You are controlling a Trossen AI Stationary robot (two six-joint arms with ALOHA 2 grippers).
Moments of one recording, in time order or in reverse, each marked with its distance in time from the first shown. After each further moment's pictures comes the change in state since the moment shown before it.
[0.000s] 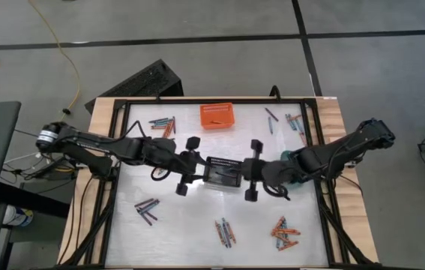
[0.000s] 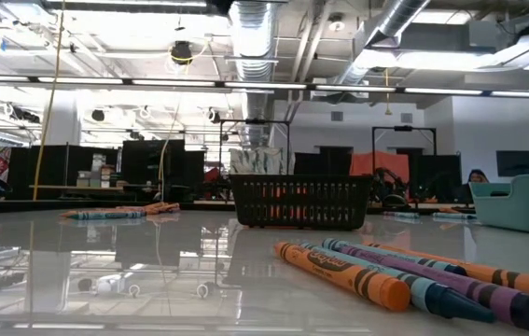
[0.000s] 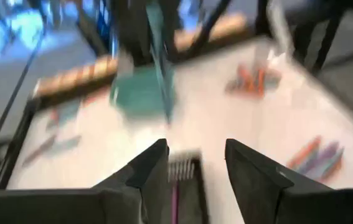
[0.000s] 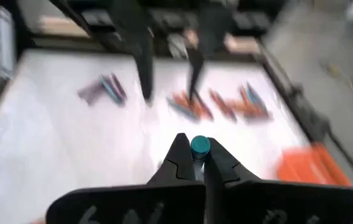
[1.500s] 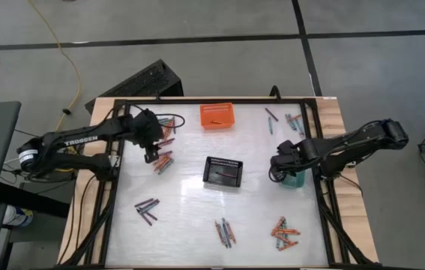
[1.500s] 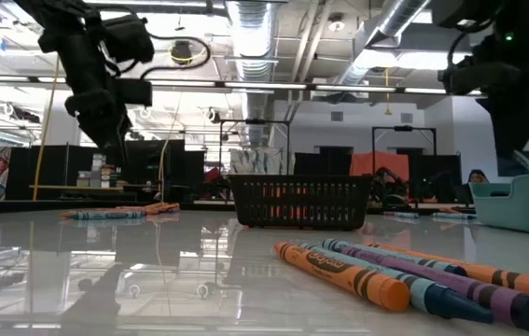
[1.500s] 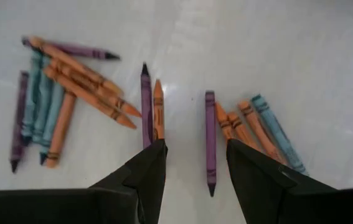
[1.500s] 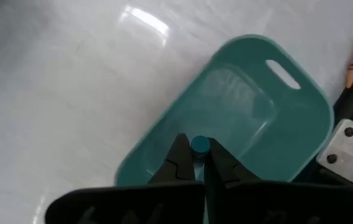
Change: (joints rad) left arm 0.649 -0.273 -0.421 -0.534 0.094 -0.052; right arm -0.218 -0.198 -0.445 -0.736 -0.365 1.082
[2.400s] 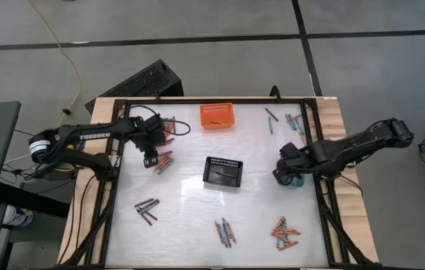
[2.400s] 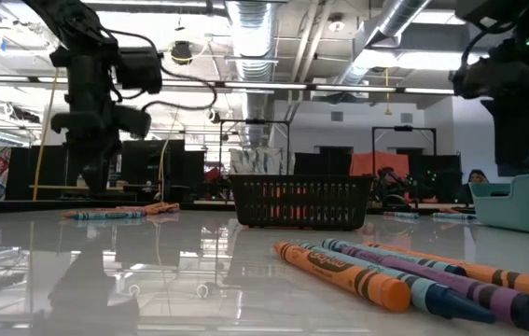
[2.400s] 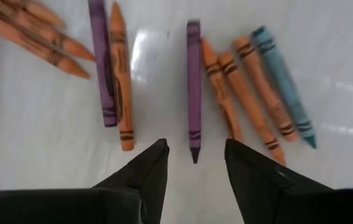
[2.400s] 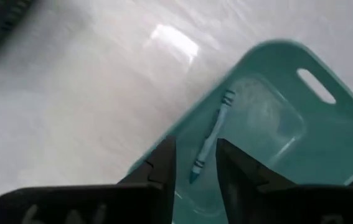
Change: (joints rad) left arm -0.010 0.186 0.000 -0.079 0.027 -0.008; right arm 0.070 -0.125 -0.111 0.138 0.046 -0.022
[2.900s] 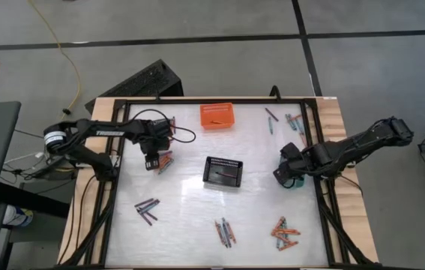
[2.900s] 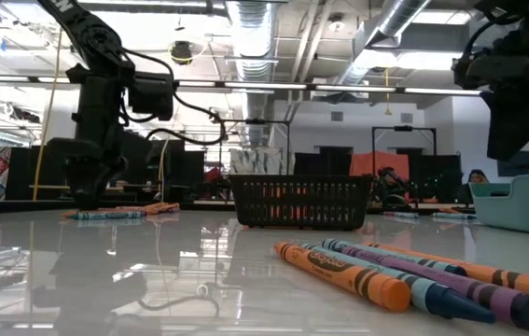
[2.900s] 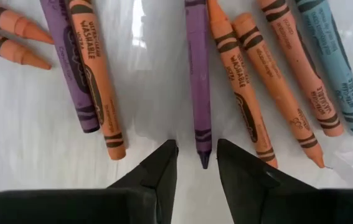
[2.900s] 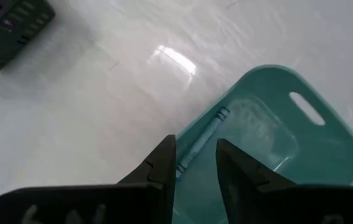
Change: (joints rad) left arm -0.040 0.181 0.022 0.008 -0.054 0.045; right arm 0.045 -0.015 0.000 0.001 0.088 -0.003
